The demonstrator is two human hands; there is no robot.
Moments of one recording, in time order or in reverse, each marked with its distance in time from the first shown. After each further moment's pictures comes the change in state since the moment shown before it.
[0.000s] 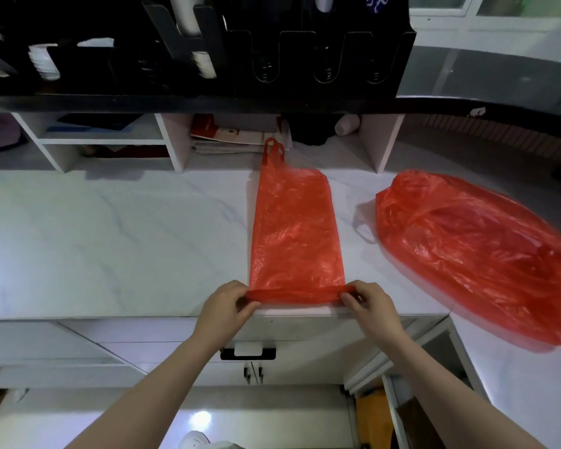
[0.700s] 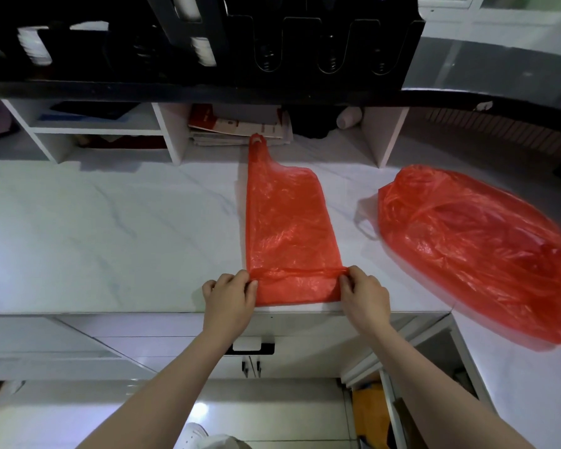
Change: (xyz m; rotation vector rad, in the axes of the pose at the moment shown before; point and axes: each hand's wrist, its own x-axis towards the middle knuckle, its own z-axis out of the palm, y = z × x) left_hand 0.008 0.010 0.018 0.157 0.163 -0.171; right_hand 0.018 -0.012 0.022 -0.258 0.137 0.133
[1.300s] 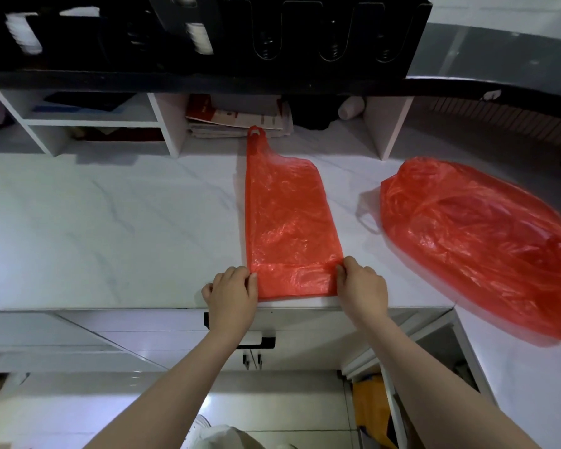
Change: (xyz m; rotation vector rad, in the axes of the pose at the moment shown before) left_hand -0.002 0.013 0.008 -0.014 0.113 -0.131; right_hand 0.009 -0.006 0.007 -0.235 0.050 -0.073
